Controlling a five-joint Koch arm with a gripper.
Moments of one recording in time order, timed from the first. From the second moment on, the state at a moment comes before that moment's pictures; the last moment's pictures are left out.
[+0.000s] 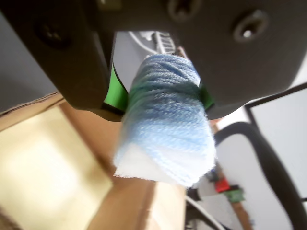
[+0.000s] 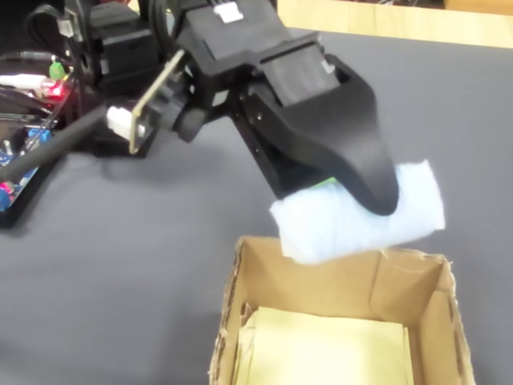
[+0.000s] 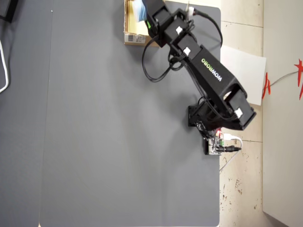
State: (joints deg) arm 49.2 96.7 114.9 7.7 84.9
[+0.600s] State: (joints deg) arm 33.2 112.1 123.3 21.6 83.4
